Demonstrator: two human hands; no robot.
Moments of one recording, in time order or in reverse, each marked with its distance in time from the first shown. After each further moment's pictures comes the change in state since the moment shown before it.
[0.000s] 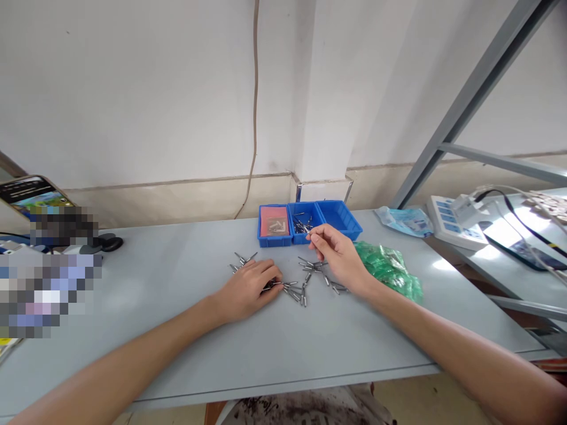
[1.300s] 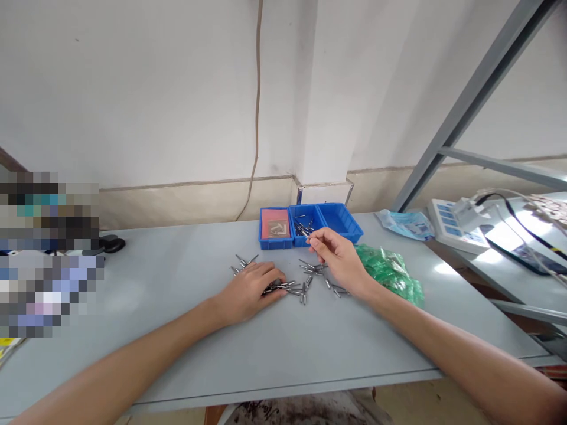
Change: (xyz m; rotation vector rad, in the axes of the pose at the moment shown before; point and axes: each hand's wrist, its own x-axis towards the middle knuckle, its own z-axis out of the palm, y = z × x) left_hand 0.000 -0.003 0.003 -0.012 -0.006 -0.007; right_hand 0.000 -0.001 0.000 -0.016 -0.002 -0.005
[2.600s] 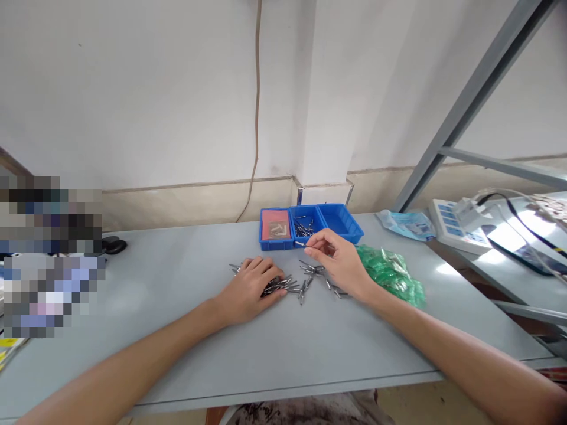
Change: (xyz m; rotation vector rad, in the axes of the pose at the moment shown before) left_hand 0.001 0.004 -0.004 0.066 0.038 -0.018; right_hand -0.001 0.004 0.000 -0.139 0.050 -0.090
